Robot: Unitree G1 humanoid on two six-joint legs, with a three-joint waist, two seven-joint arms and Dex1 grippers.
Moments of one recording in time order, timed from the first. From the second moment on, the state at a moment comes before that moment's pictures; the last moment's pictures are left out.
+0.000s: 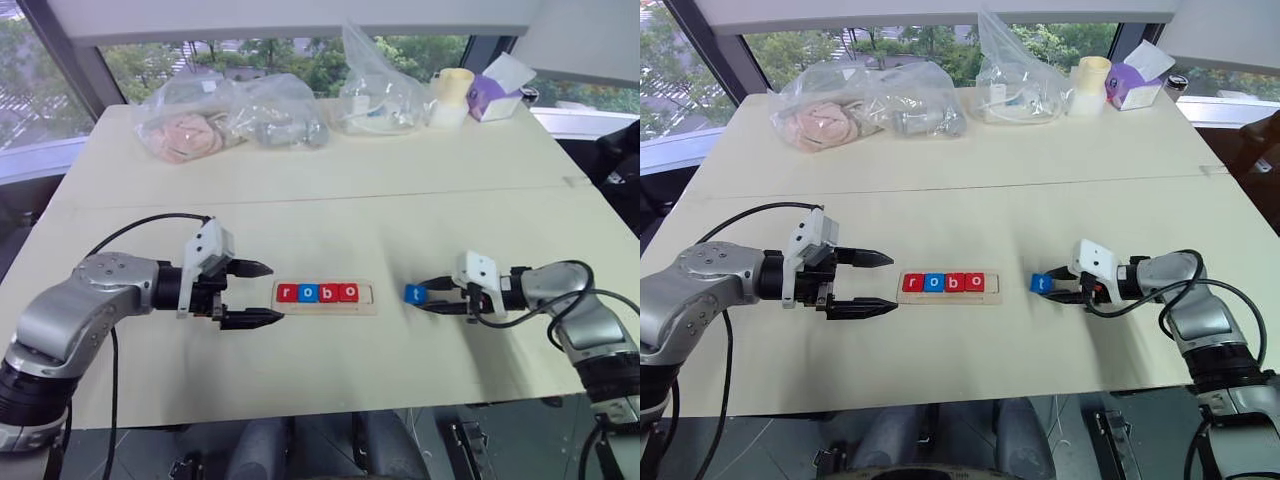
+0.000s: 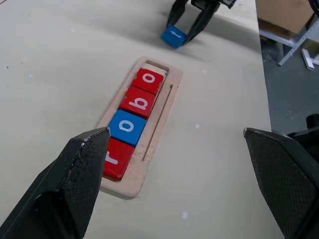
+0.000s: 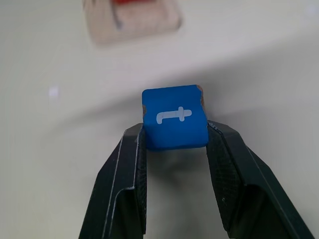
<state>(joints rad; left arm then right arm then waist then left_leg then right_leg) -0.32 0.88 -0.01 -0.40 -0.66 0.77 -1.07 -0.36 -0.80 0.08 0.14 0.21 0.16 1.27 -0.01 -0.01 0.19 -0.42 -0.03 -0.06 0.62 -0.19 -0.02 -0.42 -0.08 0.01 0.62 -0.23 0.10</state>
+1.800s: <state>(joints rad) -0.31 0.81 -0.06 -0.39 -0.57 0.73 -1.02 -0.56 -0.64 0.29 0.09 0.09 0.26 1.21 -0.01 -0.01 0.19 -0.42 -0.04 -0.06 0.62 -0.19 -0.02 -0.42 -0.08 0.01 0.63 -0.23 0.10</state>
